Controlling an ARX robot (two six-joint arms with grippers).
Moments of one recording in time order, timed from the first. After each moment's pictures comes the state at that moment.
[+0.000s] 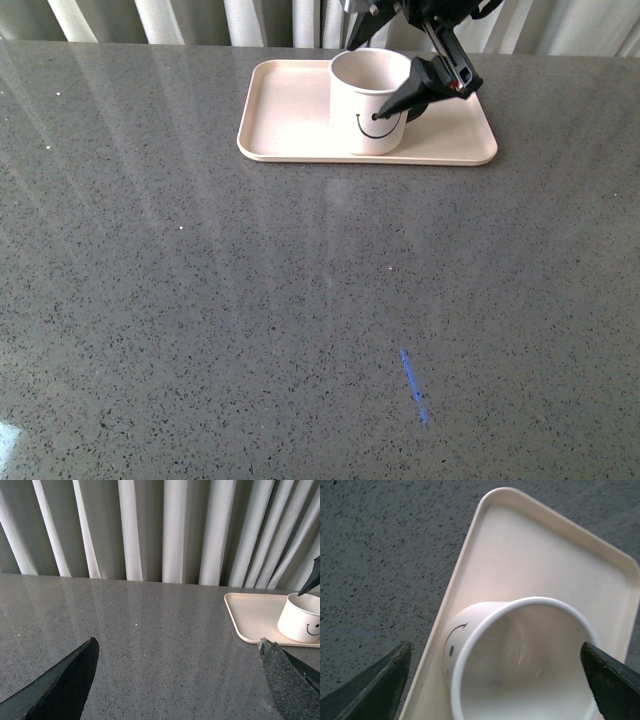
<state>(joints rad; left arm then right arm) 0.00 0.02 0.01 0.00 0.00 0.00 0.11 2.82 2.89 -1.29 -0.49 -1.72</state>
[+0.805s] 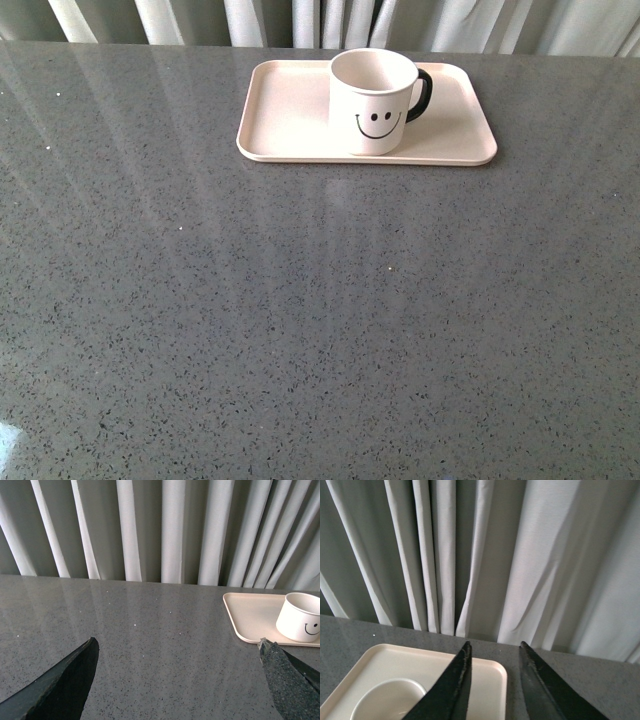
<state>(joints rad) 0.00 0.02 0.01 0.00 0.00 0.00 0.06 1.73 0.92 0.85 0.06 -0.04</state>
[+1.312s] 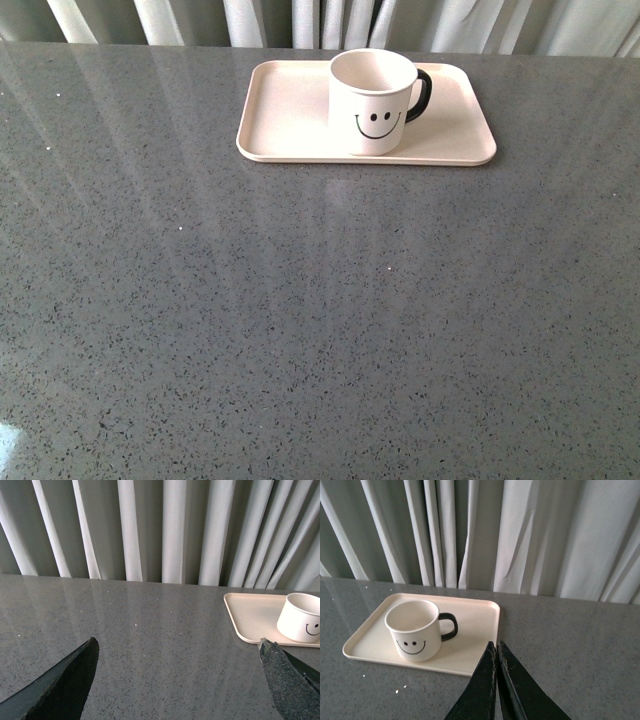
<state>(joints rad) 0.00 0.02 0.01 0.00 0.00 0.00 0.00 1.33 0.32 1.00 0.00 -0.01</state>
